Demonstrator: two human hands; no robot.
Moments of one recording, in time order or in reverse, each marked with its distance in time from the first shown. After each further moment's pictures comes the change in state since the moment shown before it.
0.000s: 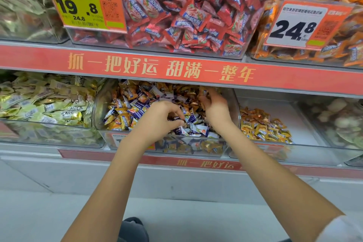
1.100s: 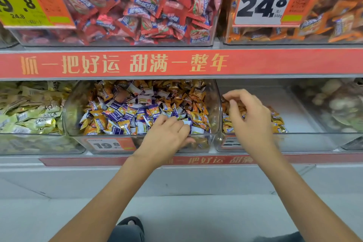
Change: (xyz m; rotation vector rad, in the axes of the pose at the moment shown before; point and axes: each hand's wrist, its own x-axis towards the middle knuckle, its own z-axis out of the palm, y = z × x) left_hand -0.003 0.008 0.079 0.847 0.203 0.580; right_hand -0.070 0.031 -0.097 0.014 0.203 -0.153
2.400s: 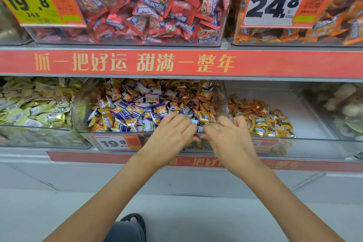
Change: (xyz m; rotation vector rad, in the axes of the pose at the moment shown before) left_hand 0.001 0.000 -0.004 -0.013 0.160 0.046; right_hand -0.024 0.012 0.040 -0.649 -0.176 -0.545
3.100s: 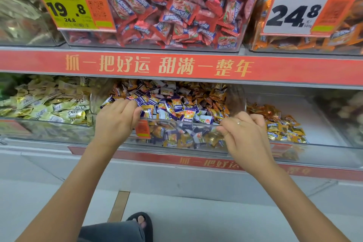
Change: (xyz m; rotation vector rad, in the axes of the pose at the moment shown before) left_hand -0.068 -0.098 -0.044 0.207 0.145 -0.378; right_hand 0.010 -0.004 -0.017 0.166 0.104 0.117
